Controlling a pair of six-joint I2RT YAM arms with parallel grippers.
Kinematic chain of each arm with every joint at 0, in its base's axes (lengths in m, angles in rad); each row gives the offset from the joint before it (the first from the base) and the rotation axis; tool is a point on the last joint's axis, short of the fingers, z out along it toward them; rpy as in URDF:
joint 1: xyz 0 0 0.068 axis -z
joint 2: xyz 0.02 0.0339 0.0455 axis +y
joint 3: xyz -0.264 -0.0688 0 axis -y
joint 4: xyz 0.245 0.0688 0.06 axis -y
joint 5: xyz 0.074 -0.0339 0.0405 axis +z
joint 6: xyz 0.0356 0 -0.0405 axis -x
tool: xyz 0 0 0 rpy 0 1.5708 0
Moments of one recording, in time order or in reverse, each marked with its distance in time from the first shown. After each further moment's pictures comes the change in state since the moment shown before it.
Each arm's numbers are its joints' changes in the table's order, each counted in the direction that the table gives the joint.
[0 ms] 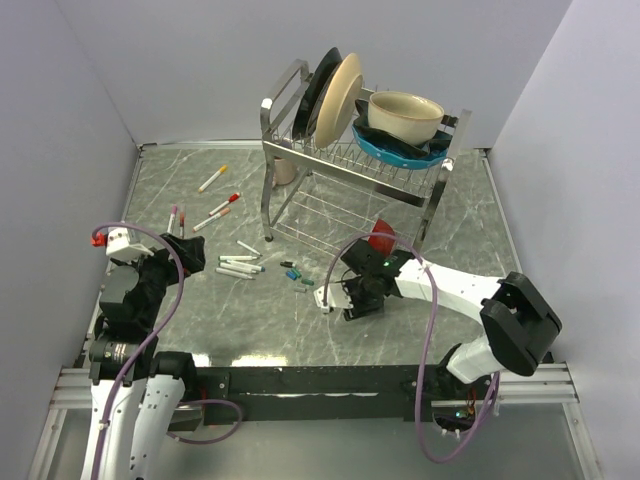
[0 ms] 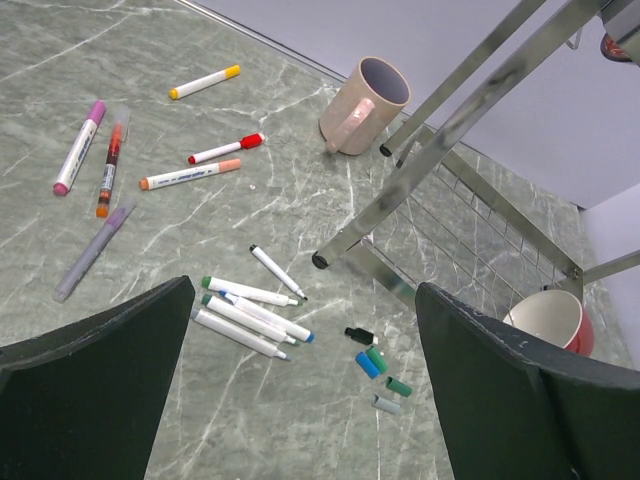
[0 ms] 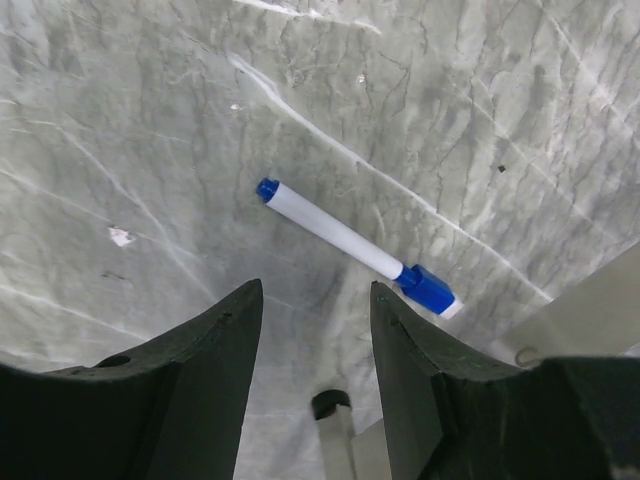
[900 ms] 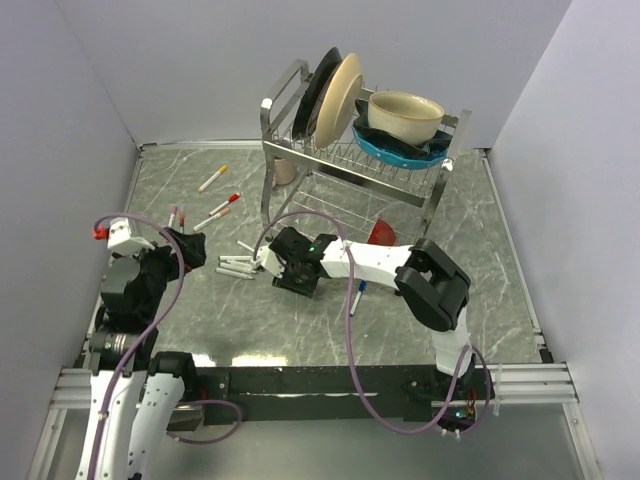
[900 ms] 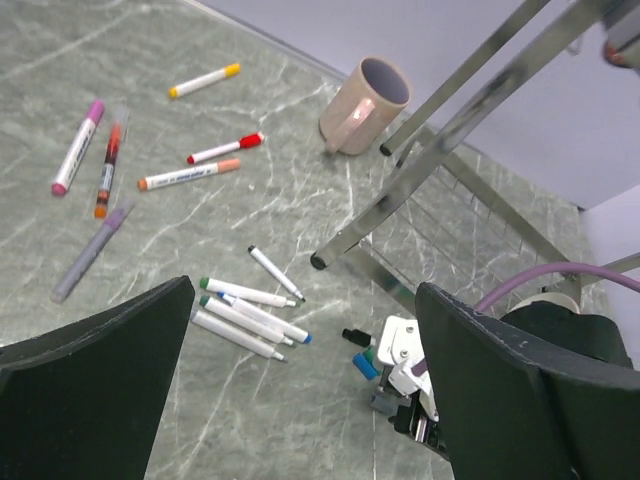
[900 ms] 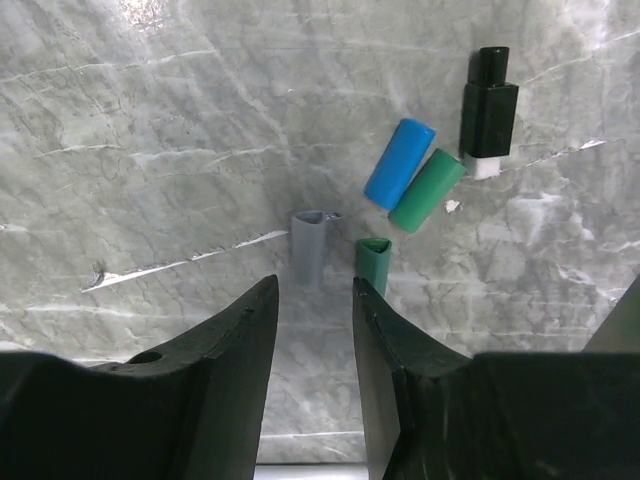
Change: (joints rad) left arm 0.000 0.061 0.026 0.000 0.001 0.010; right arm -0.182 0.515 0.542 0.085 -0.174 -0.705
